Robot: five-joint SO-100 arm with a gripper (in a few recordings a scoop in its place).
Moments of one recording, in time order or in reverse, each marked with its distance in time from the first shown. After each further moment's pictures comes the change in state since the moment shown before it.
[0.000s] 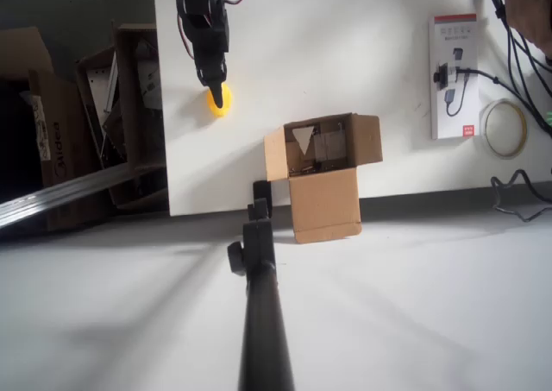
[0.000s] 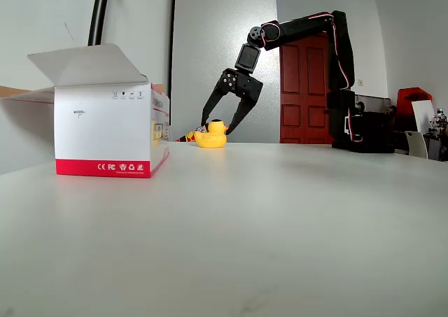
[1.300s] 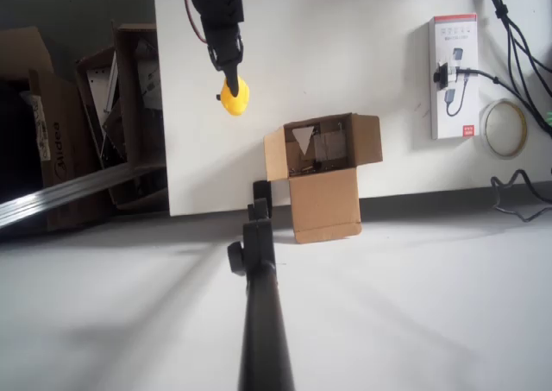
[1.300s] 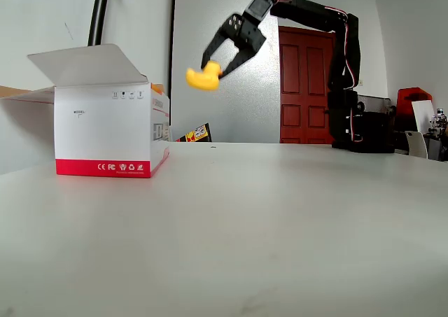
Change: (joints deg) arm -12.2 11.1 -19.9 16.8 1.1
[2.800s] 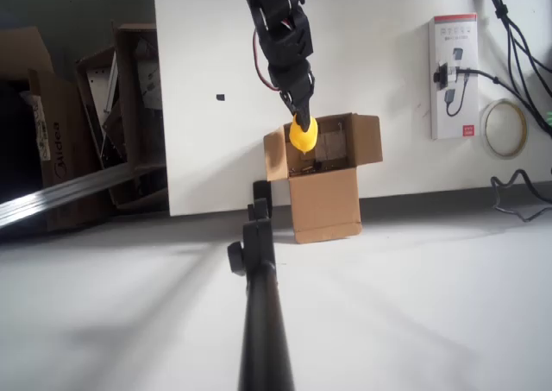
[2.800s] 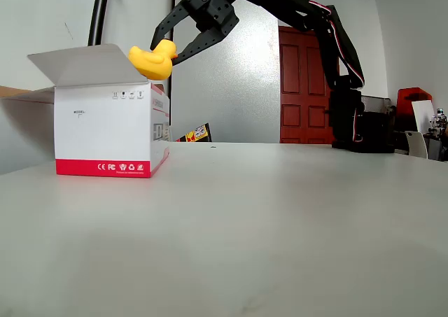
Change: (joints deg) arm -14.2 -35.5 -40.3 1.0 3.3
